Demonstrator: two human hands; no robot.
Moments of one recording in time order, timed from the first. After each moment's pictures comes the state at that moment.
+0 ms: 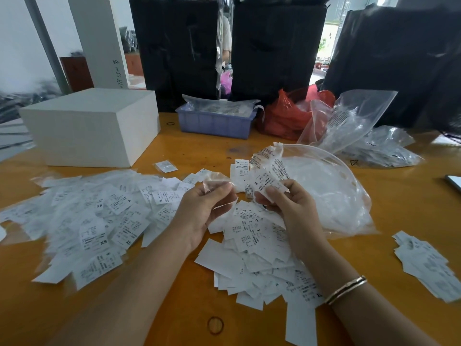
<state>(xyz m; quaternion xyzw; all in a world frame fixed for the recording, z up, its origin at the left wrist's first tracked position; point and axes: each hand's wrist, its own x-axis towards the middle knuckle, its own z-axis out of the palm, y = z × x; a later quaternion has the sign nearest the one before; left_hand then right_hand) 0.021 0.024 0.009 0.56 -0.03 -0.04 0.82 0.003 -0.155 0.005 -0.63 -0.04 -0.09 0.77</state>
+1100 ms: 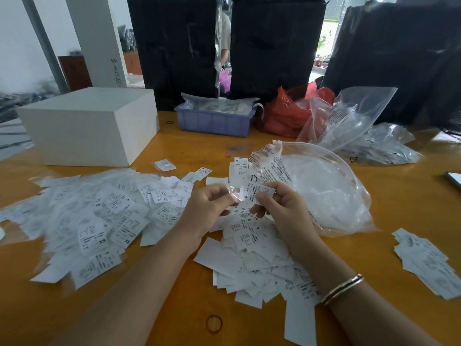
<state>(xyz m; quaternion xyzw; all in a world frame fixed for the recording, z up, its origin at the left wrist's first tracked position) 0.021 0.016 0.004 0.74 -0.07 0.01 0.67 -0.004 -0.148 0.008 -0.74 -0.07 -0.09 0.66</state>
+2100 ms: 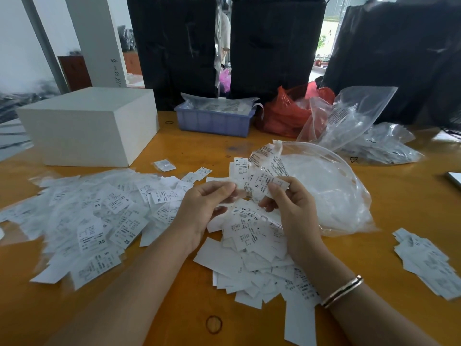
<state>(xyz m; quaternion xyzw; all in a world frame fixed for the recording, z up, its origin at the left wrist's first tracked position) 0.014 0.018 0.014 0.67 -0.05 -0.02 0.74 -0.004 -0.148 0.006 -0.68 -0.07 -0.19 0.70</state>
